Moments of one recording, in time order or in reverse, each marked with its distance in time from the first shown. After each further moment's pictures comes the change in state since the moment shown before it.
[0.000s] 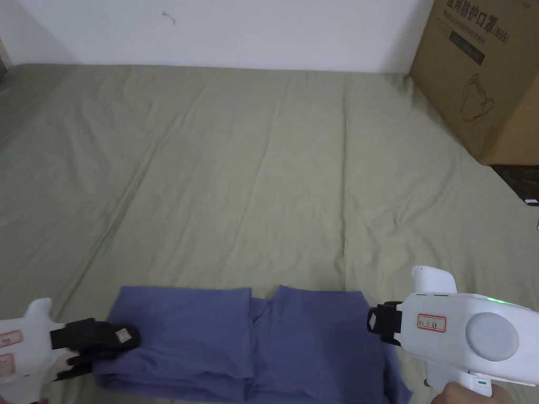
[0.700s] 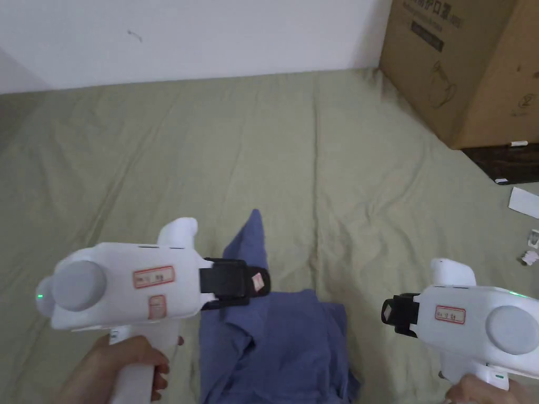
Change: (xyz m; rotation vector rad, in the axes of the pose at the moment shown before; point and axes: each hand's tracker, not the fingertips) left arm 0.247 -0.085 -0.115 -0.172 -0.111 -0.572; right arm 0.068 -0.003 0.032 0.080 0.005 -0.137
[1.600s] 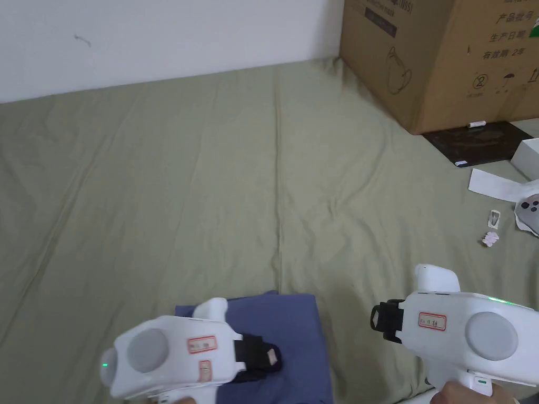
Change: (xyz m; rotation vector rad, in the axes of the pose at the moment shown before) left arm -0.035 -0.060 -0.113 -0.207 0.093 0.188; right arm 0.040 -0.003 -0.002 -0.008 -0.029 -0.057
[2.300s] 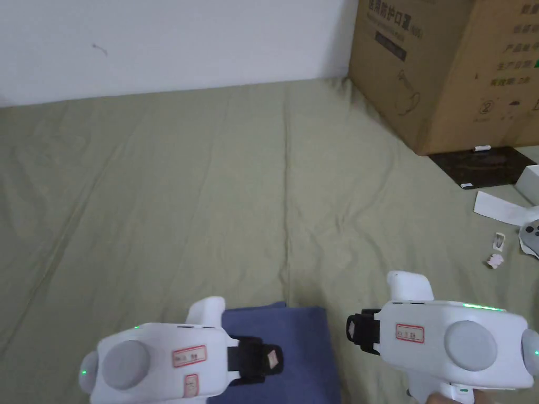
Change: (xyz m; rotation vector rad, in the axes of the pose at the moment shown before) left arm -0.006 0.005 0.074 0.136 -0.071 -0.088; right arm -0.058 0.000 0.001 -0.043 0.076 0.178
